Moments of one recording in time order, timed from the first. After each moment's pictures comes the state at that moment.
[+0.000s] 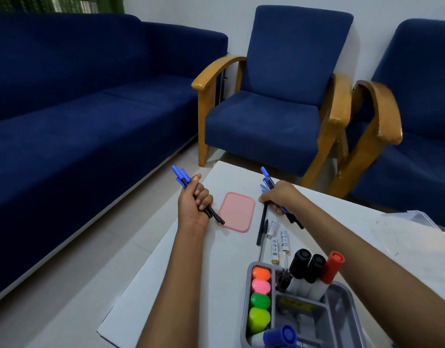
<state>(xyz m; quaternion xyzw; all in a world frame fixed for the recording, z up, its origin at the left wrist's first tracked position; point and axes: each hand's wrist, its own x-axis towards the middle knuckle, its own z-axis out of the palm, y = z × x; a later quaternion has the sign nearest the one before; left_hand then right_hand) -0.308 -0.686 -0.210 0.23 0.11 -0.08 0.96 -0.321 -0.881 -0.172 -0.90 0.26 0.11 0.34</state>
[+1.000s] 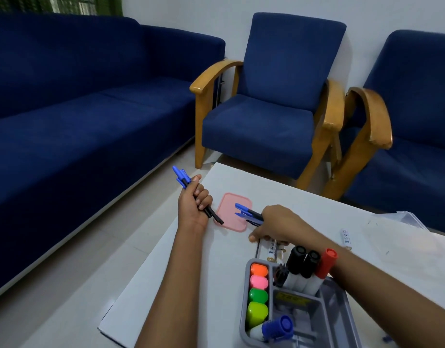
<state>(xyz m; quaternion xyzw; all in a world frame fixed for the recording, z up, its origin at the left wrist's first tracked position) -0.310 -0.687 -0.208 0.24 0.12 -0.09 0.96 -0.384 -0.844 -0.158 -0.97 0.10 0.21 0.11</state>
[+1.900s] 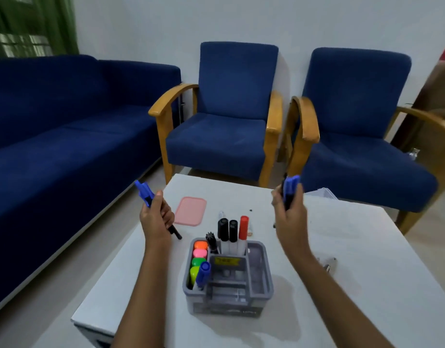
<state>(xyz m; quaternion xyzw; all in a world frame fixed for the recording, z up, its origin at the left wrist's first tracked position) -0.376 -0.696 -0.197 0.44 0.01 0.03 0.90 -0.521 -0.895 -0.139 -0.76 0.12 -0.40 0.50</state>
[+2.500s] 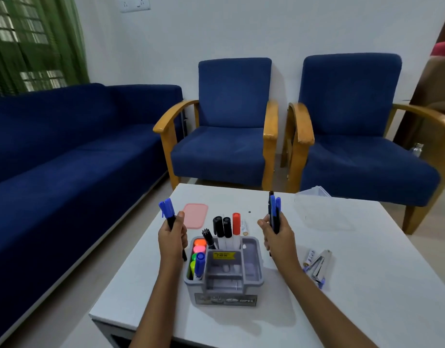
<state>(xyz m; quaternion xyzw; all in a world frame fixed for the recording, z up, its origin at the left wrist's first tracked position) -0.437 -0.704 -0.193 0.60 -0.01 0.01 0.80 -0.536 -0.904 -0.196 -0.71 0.19 -0.28 0.62</state>
